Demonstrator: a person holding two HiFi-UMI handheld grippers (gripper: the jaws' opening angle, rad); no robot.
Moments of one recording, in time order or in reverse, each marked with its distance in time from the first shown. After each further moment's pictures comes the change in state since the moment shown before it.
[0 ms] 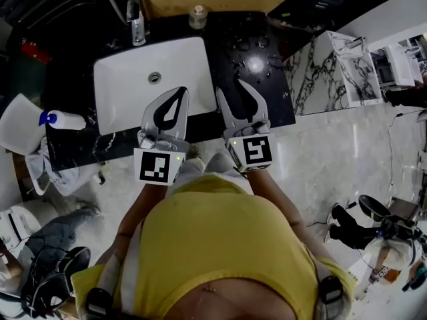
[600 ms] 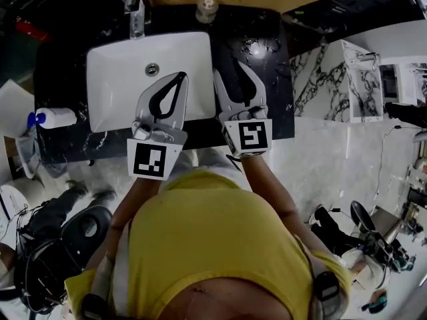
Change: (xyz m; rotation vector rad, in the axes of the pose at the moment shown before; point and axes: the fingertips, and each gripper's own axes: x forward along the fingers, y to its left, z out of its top) left arm 0.053 0.041 -0.012 -0.013 0.021 0.059; right arm 0.084 -0.027 -0.021 0.006 0.044 0.044
